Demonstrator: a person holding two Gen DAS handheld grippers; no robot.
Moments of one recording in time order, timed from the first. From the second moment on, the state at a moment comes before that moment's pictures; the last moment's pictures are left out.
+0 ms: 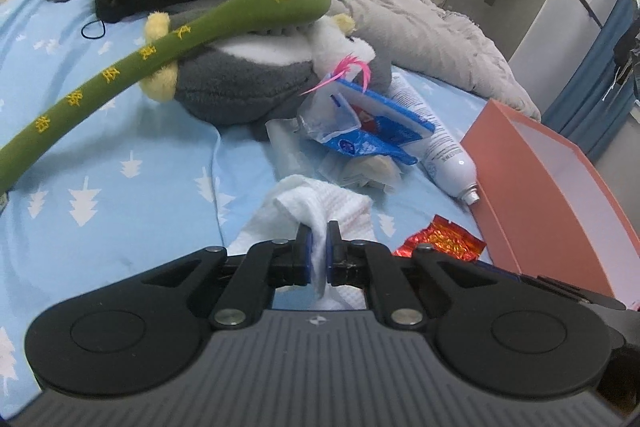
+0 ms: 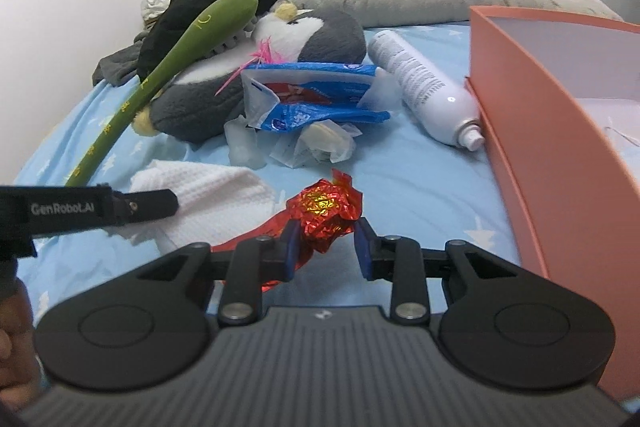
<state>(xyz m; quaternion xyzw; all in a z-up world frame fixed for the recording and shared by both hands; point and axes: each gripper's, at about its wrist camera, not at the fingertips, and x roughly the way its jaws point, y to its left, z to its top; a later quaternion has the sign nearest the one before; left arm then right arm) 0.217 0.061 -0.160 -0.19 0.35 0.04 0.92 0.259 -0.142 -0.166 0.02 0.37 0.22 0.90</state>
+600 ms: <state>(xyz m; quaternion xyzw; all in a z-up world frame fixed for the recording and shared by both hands) 0.152 0.040 -0.108 -0.18 0.32 0.03 0.93 0.187 -0.162 -0.116 -0.02 0.36 0.22 0.91</state>
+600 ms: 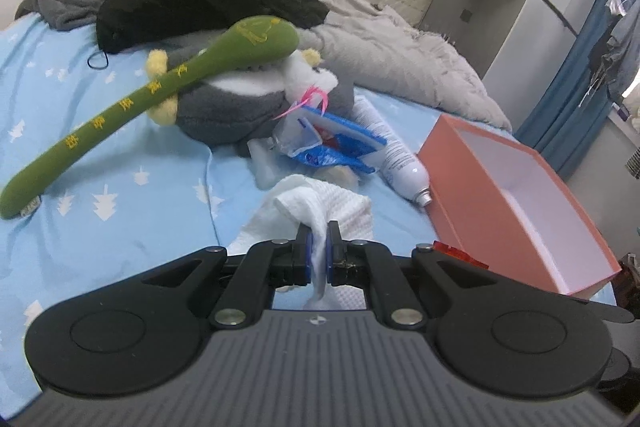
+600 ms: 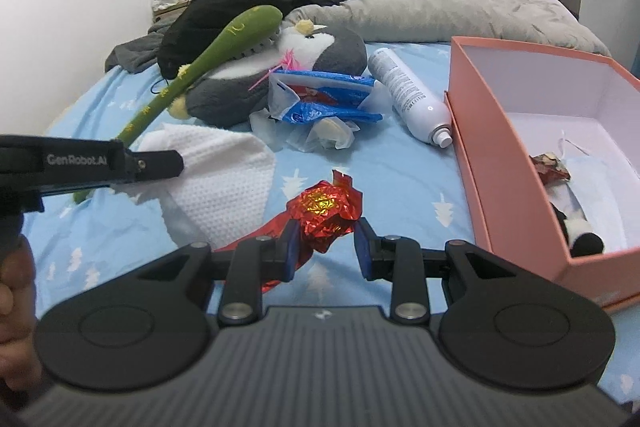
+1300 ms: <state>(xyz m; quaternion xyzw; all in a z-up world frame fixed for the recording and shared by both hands) 0.122 0.018 -0.050 -0.16 0.29 -0.01 0.94 0.163 -0.192 -0.054 -0.01 0.31 0.21 0.93</state>
